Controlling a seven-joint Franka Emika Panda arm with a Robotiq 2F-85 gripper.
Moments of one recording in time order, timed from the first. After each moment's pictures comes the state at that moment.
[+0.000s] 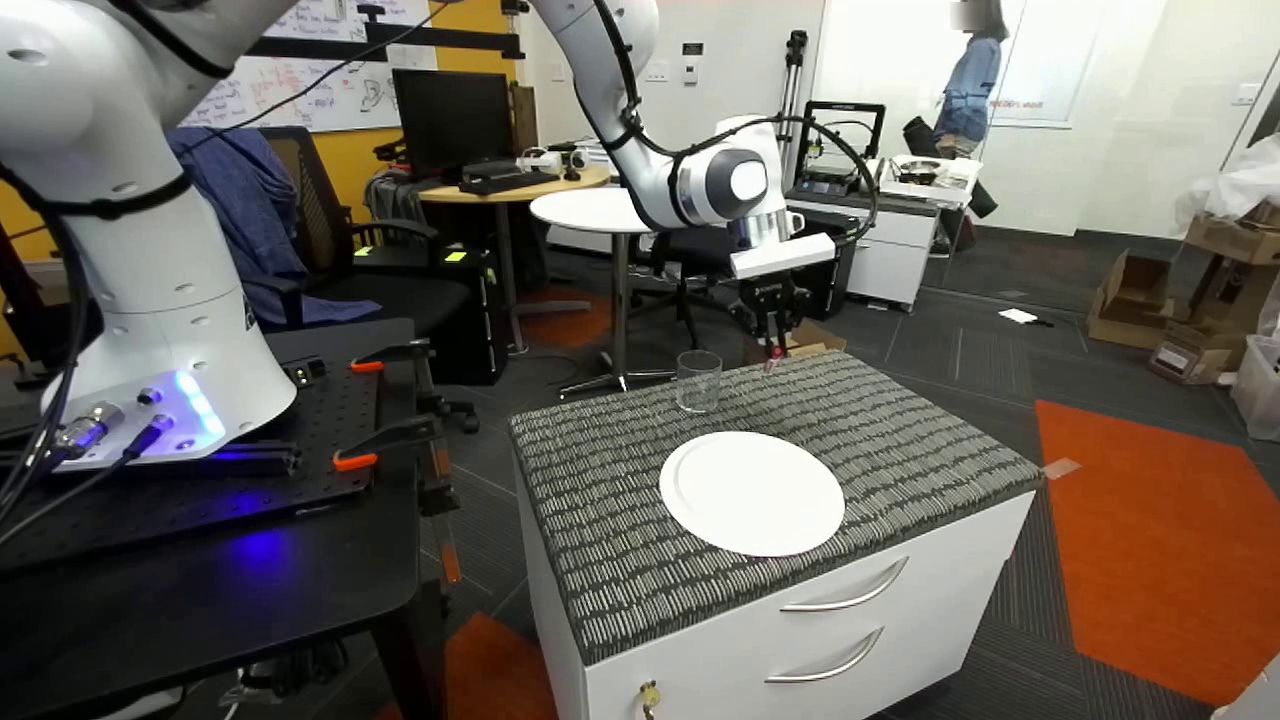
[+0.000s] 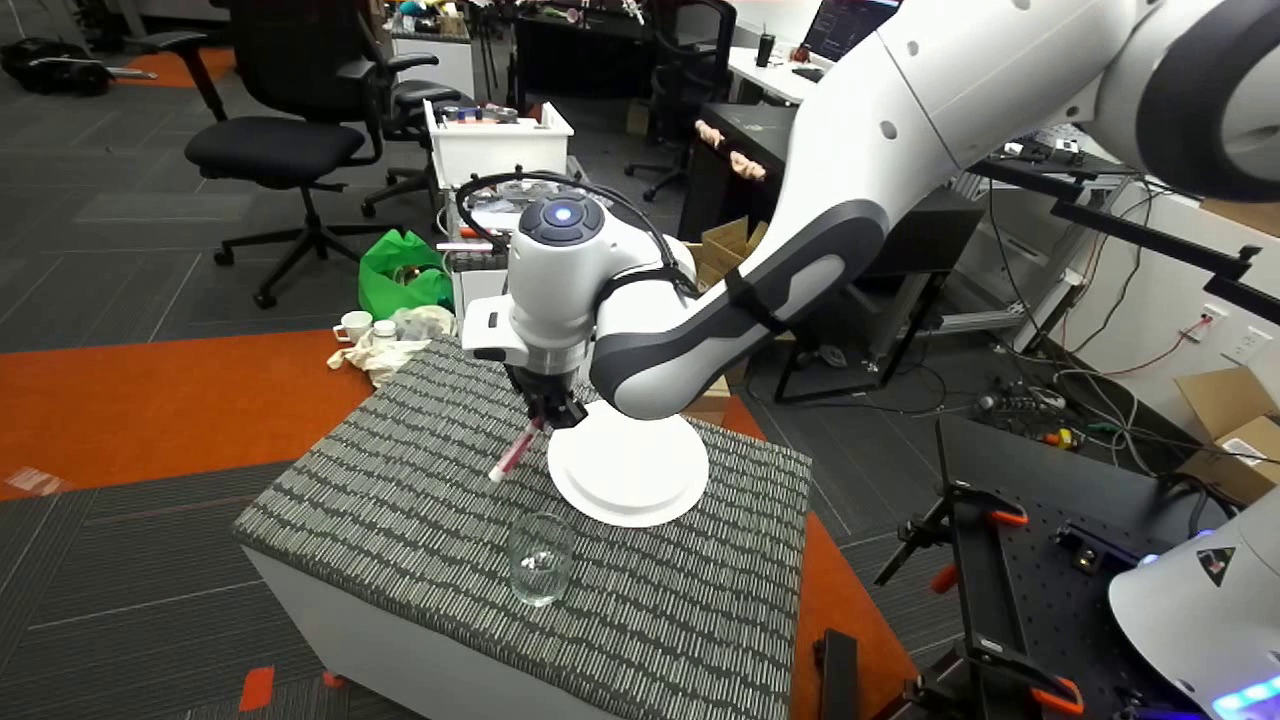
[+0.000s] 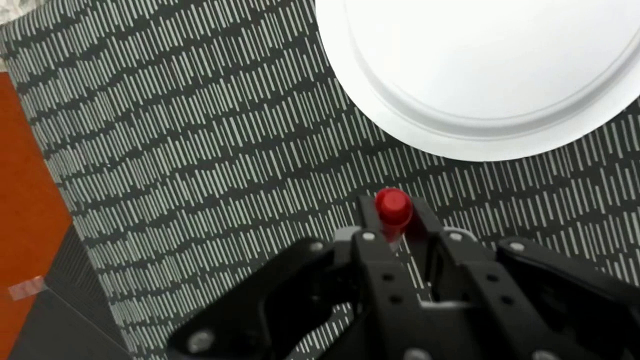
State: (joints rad) arm -0.02 0.93 0.02 -1.53 -0.48 2.59 -0.86
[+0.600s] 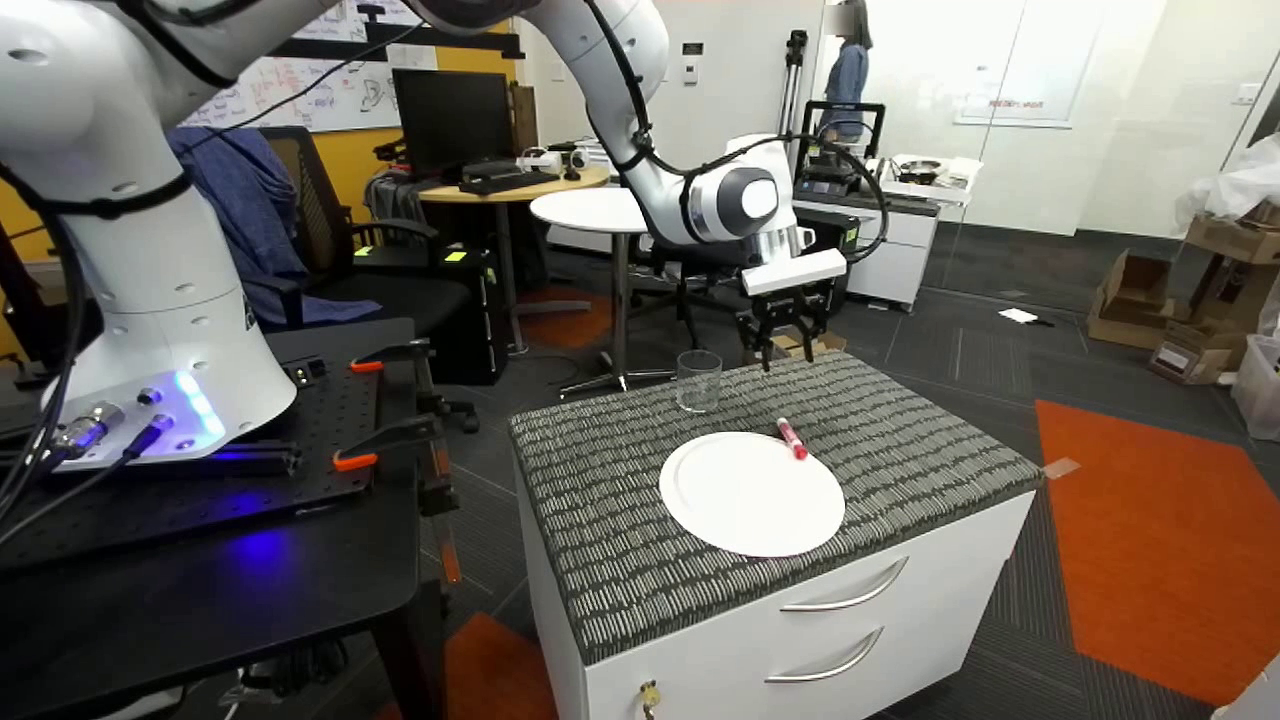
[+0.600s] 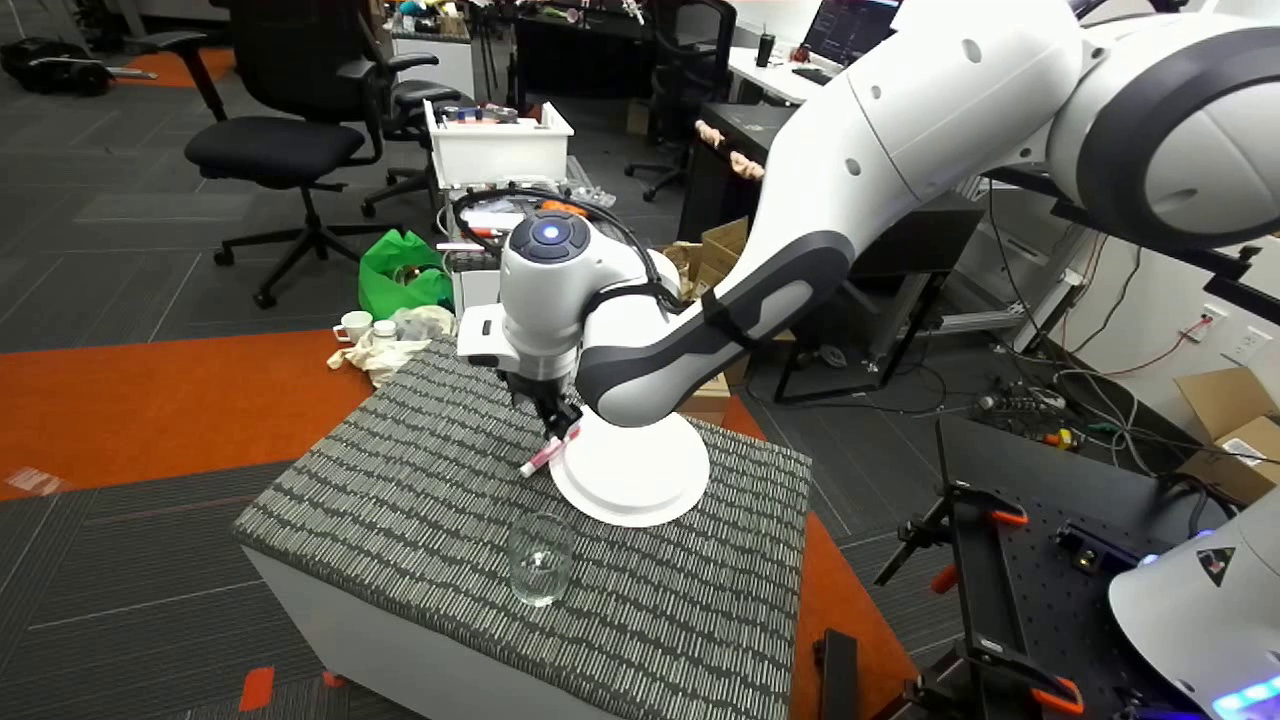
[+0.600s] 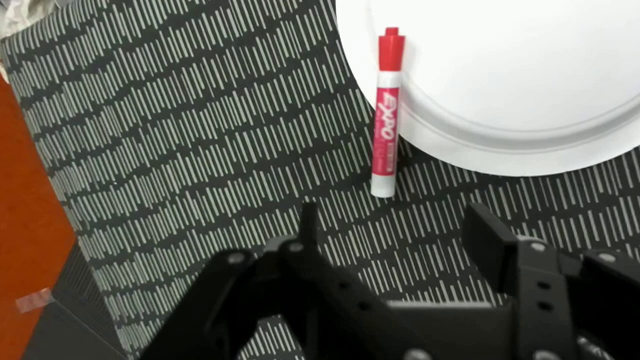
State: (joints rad) arm -0.02 1.02 0.00 -1.42 -0.48 2.58 -0.86
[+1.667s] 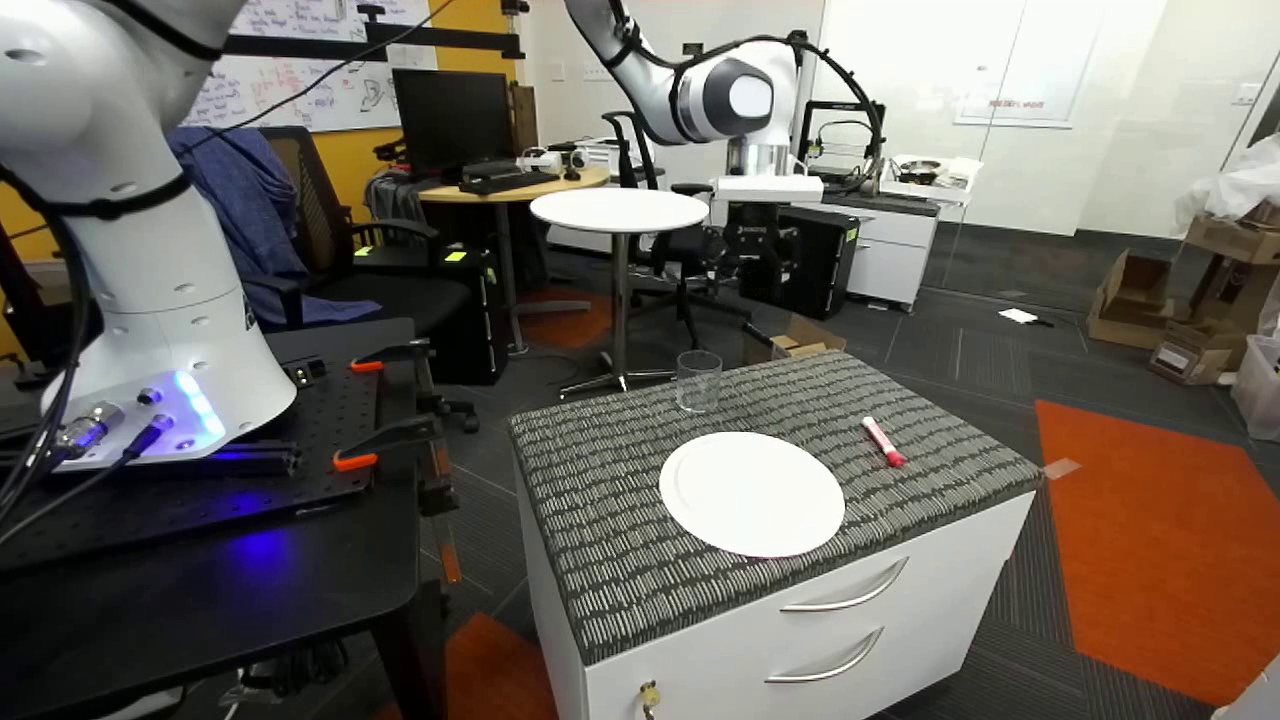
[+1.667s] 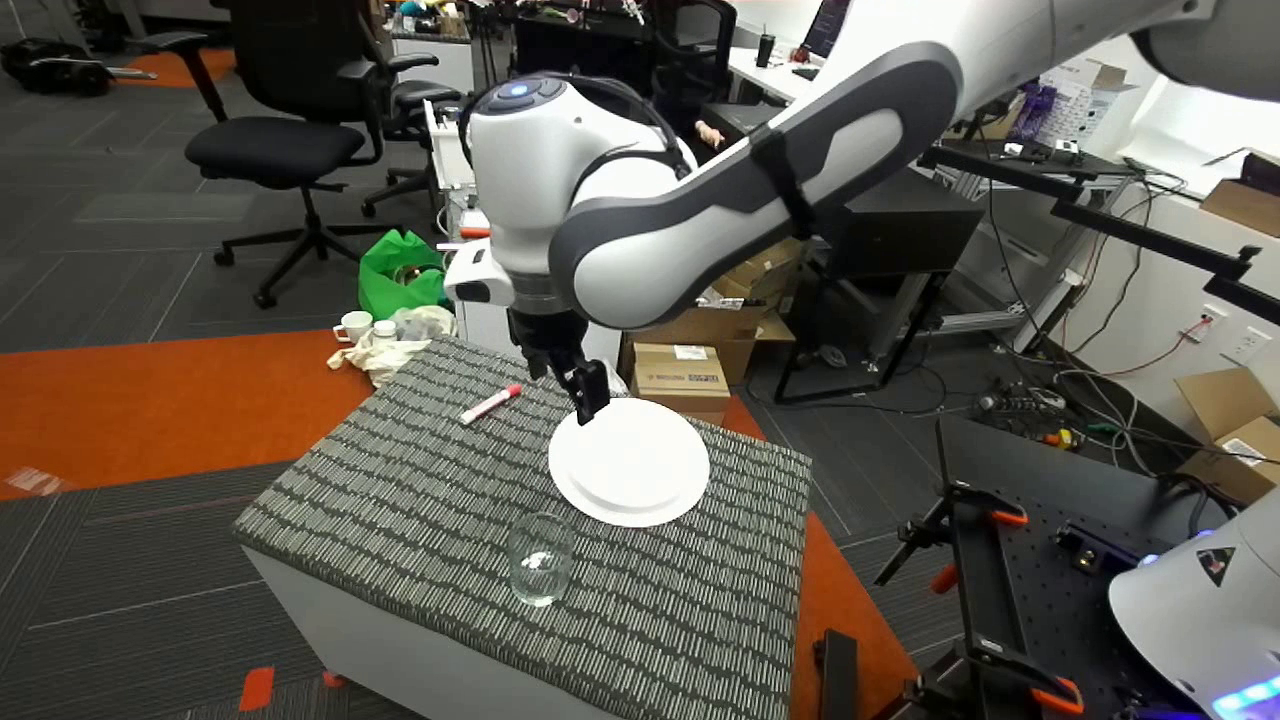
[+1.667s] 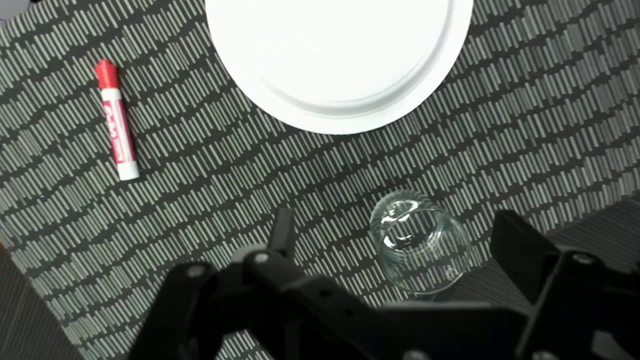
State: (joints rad) arm -0.03 0.75 0.10 -1.53 -0.28 2.21 -0.88
